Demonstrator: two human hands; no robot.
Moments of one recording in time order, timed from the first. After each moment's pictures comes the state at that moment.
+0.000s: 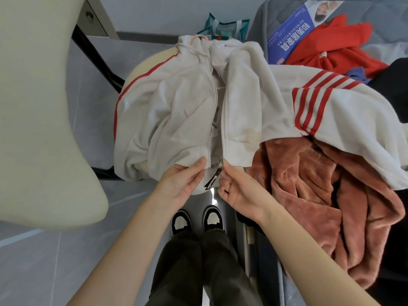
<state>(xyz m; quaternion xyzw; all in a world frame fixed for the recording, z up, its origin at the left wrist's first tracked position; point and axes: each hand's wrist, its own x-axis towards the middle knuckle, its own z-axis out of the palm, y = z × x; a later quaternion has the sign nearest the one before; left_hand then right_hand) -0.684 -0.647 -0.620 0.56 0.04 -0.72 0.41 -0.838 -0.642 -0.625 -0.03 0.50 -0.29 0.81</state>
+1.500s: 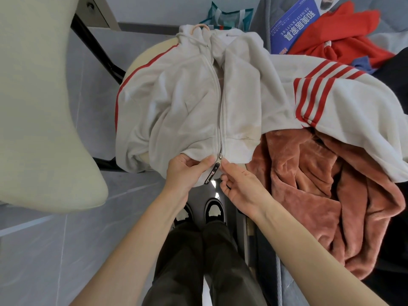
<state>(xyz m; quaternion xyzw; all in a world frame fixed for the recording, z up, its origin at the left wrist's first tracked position) -0.699 -0.632 -0.615 0.65 -0.17 -0.63 0.38 -0.832 -0.630 -0.613 -0.02 0.58 -0.30 0.76</state>
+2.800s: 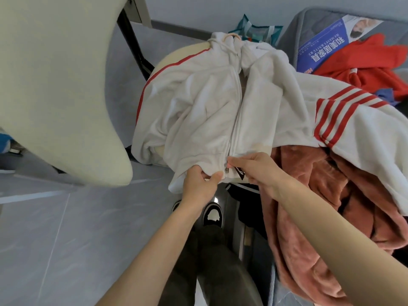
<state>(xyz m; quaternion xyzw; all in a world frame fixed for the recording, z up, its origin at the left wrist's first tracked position) -0.709 -0.609 -0.625 0.75 -0.21 -0.55 0.30 -0.829 -0.678 -0.581 -0.39 0.66 -0.04 0.64</state>
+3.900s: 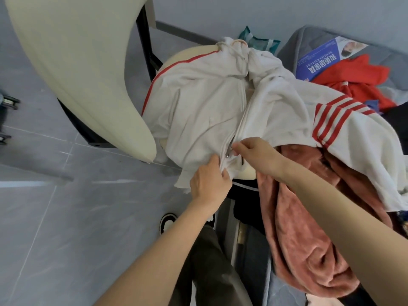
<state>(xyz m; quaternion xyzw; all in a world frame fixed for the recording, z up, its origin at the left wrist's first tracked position) -0.713 -0.591 -0.628 0.77 -0.49 -0.36 0.18 -0.807 -0.683 -0.573 -0.66 0.59 0.06 0.45</state>
